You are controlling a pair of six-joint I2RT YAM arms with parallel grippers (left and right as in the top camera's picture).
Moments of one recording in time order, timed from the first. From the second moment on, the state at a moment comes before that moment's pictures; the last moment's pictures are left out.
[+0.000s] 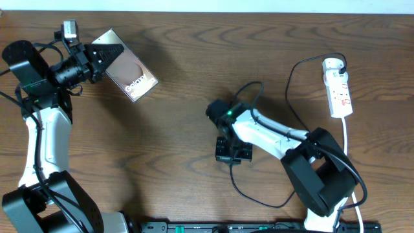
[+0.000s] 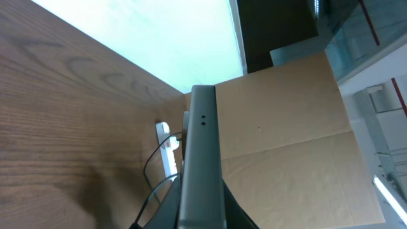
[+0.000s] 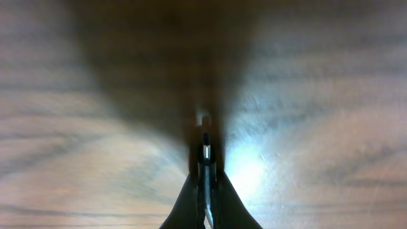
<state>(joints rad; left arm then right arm) 0.39 1.57 1.11 0.24 1.39 -1.01 0.71 1.95 1.20 -0.97 -0.20 0.83</state>
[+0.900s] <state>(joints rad) 0.38 1.57 1.11 0.24 1.49 -1.00 0.53 2.00 1.70 -1.14 -1.14 -0.42</state>
